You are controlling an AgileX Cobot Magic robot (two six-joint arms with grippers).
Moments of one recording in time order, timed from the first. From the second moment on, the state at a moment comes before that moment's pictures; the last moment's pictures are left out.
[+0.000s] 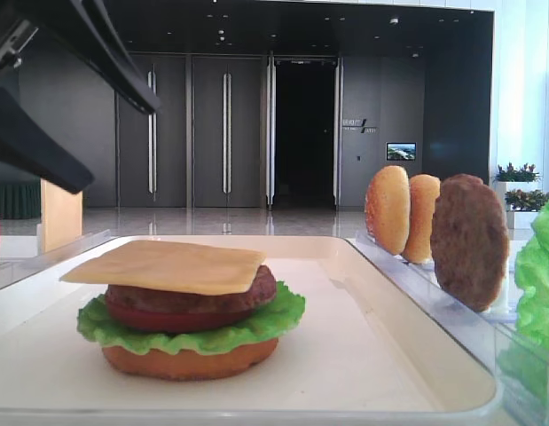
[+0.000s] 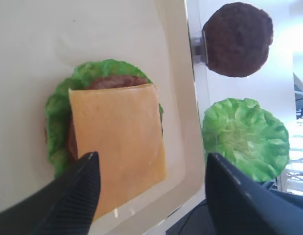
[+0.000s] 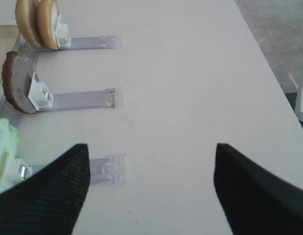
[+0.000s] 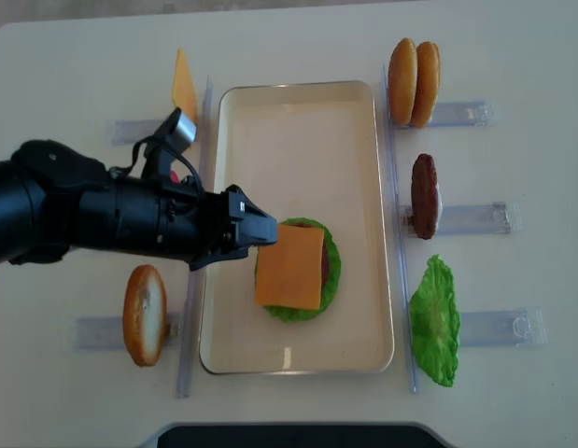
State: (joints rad) left arm -0.35 1.45 -0.64 -1.23 0.63 0.69; right arm -0.03 -0.01 -0.50 0.02 1.14 -0.03
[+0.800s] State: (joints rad) left arm -0.35 1.38 -1.07 -0.24 0.91 -0.04; right arm -0.03 -0.01 -0.50 0.01 1.14 -0.03
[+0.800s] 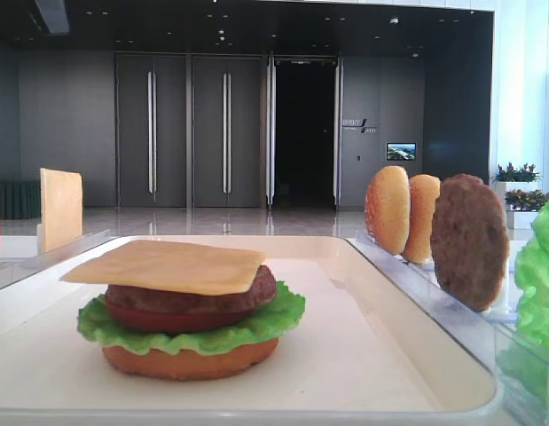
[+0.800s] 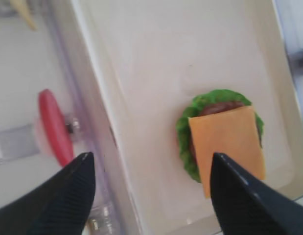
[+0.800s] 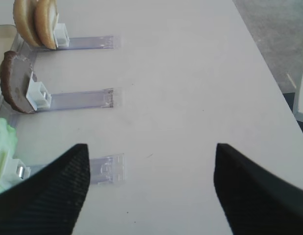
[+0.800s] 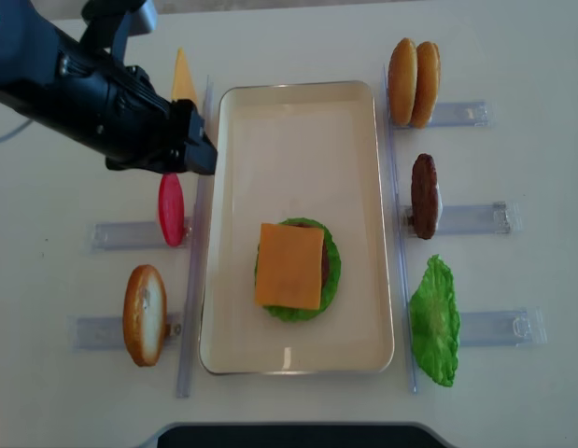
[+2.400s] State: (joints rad) left arm 0.10 1.41 -1.24 0.06 1.22 0.01; right arm -0.03 -0.01 -0.50 0.01 1.14 -0.03
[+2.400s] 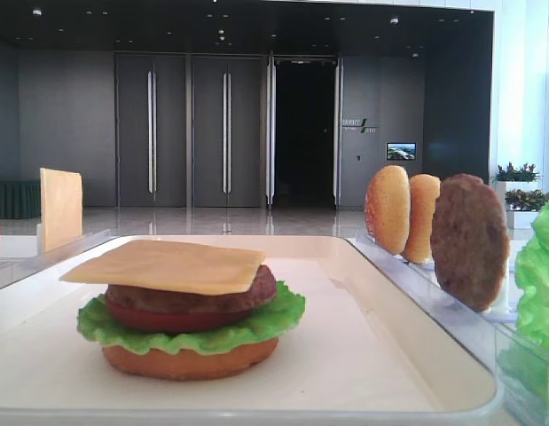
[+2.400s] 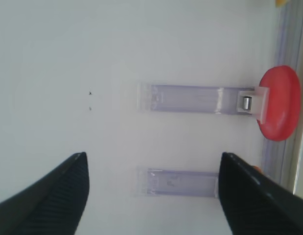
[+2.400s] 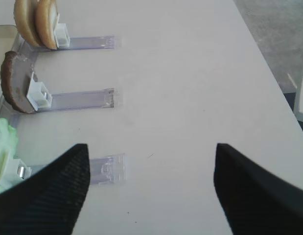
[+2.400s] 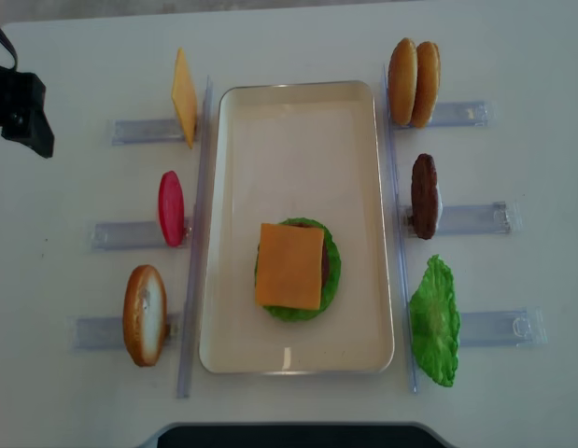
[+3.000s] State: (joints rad) left arm 0.10 0.91 -1.24 0.03 1.25 0.09; right arm -0.03 -0.01 -0.50 0.01 1.14 -0.03
